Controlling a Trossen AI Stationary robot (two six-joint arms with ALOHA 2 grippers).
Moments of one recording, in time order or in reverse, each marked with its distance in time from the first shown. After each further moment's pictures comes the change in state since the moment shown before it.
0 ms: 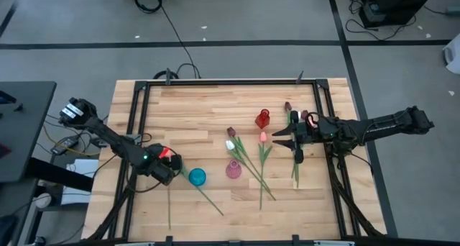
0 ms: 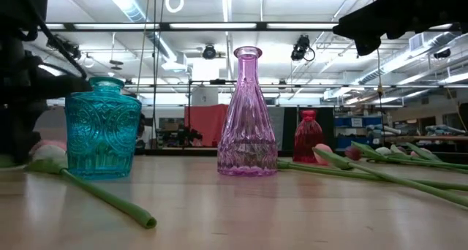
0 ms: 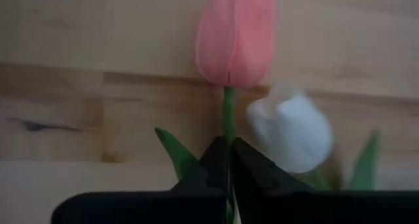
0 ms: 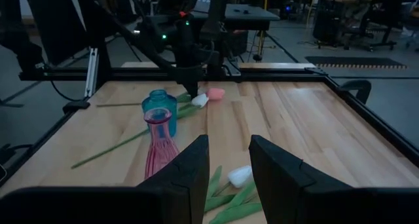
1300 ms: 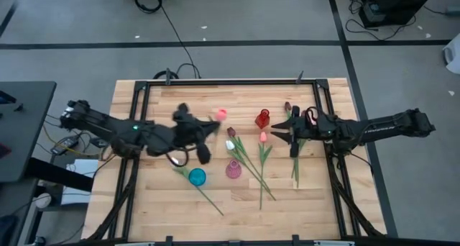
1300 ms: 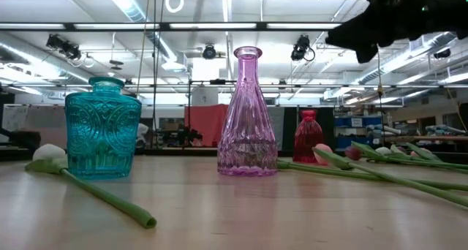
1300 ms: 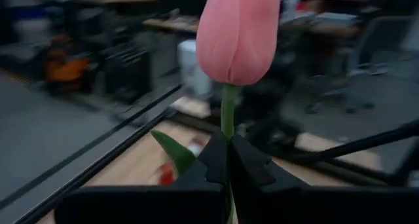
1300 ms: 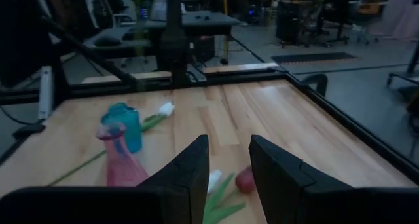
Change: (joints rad) left arm 0.227 0.057 0.755 0.659 -0.469 2.043; right arm -0.068 0.028 -0.046 0.097 0.102 0.051
